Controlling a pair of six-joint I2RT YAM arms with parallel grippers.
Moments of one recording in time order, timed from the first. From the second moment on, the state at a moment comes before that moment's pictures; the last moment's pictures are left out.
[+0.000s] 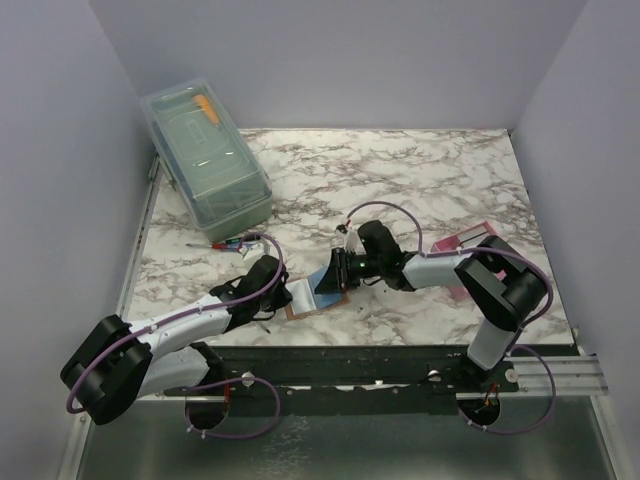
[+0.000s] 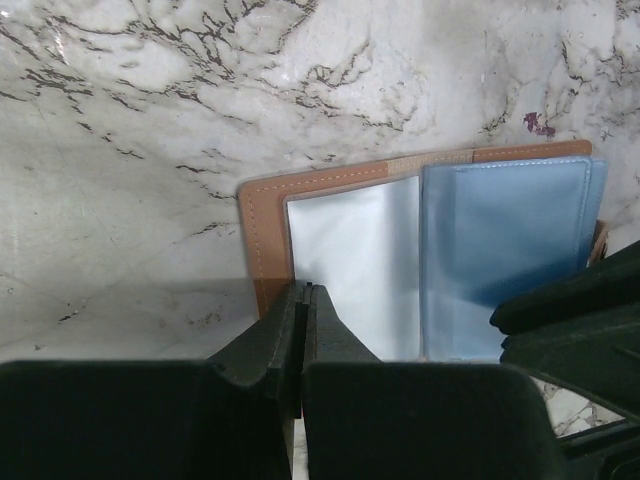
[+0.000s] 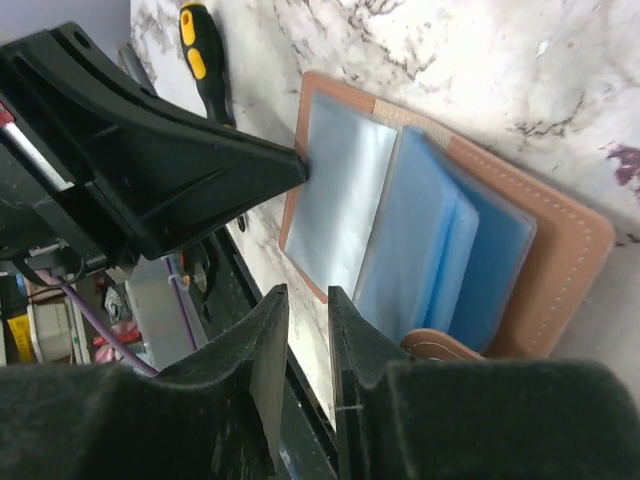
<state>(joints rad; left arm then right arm) -0.74 1.11 0.39 -0.14 -0.20 -0.97 0.73 1.75 0.74 0.37 -0.63 0.74</state>
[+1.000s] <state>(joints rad) -0.74 1.10 0.39 -0.15 -0.19 -0.97 0.72 1.77 0.66 0.42 -0.58 0.78</state>
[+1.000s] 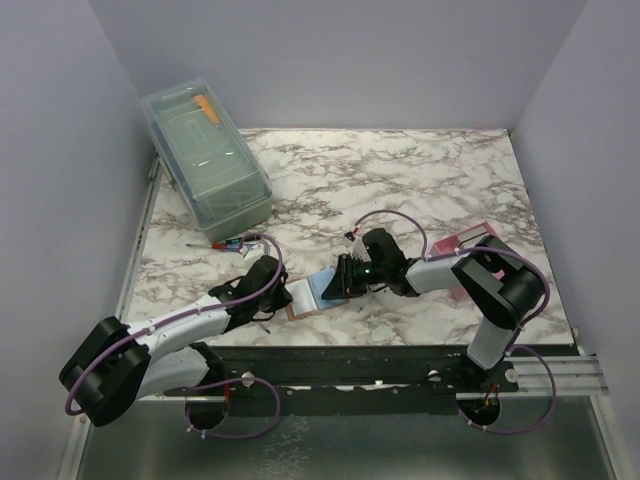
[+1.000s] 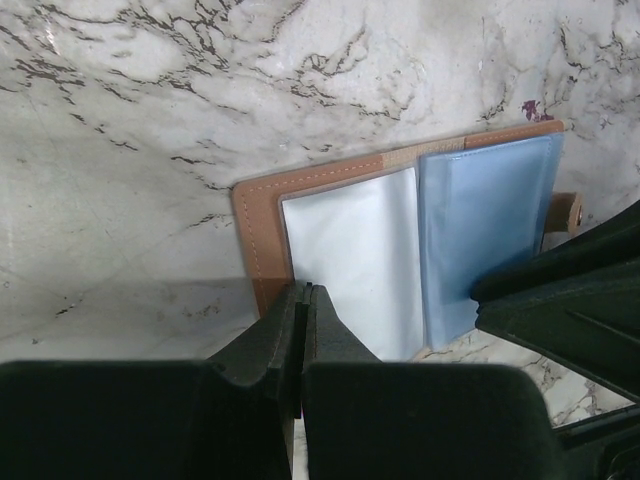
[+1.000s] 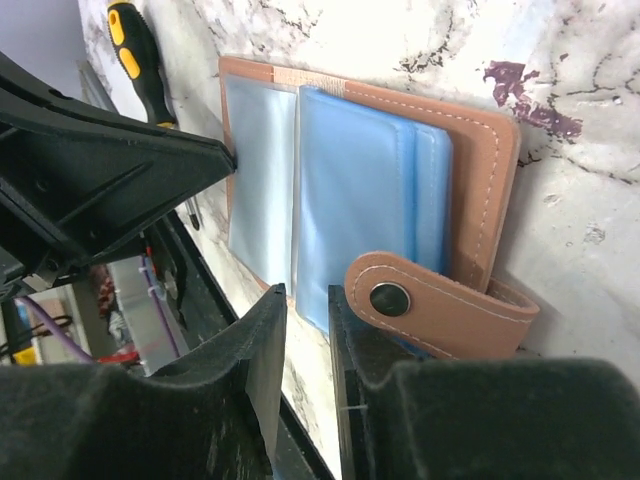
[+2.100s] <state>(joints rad) -0.74 0.97 0.53 -0.21 -0.03 -0.93 0.77 1.67 0.81 0.14 -0.49 0.69</state>
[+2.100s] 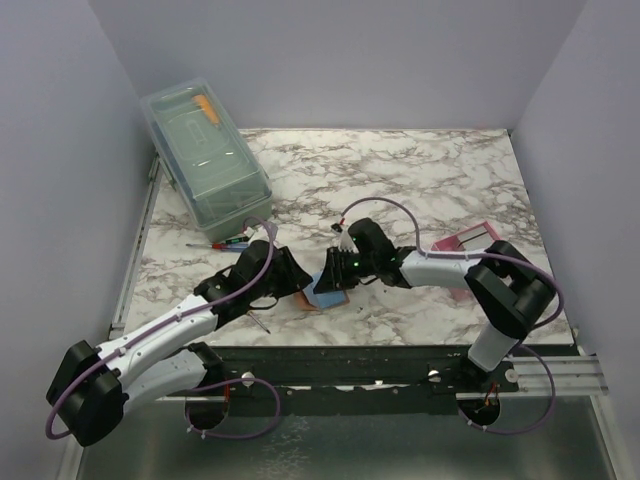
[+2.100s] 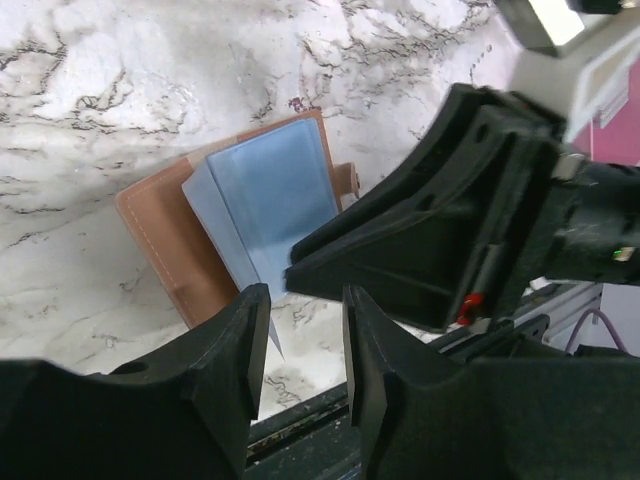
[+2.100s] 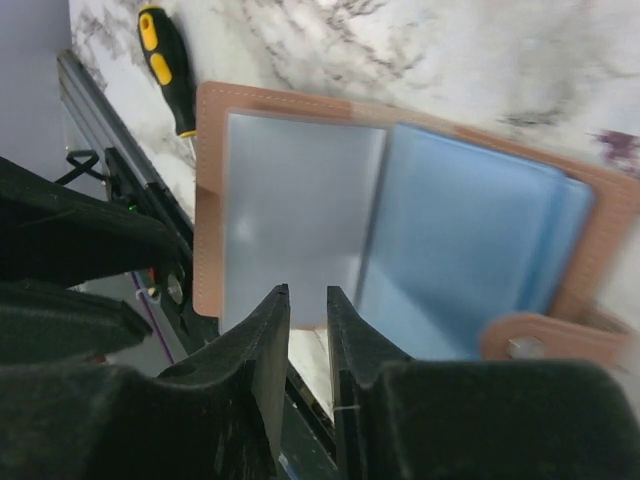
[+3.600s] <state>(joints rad) -0.73 1.06 0.37 -0.17 -0.11 -0.96 0.78 1.78 0.77 0.32 -0.55 0.78</state>
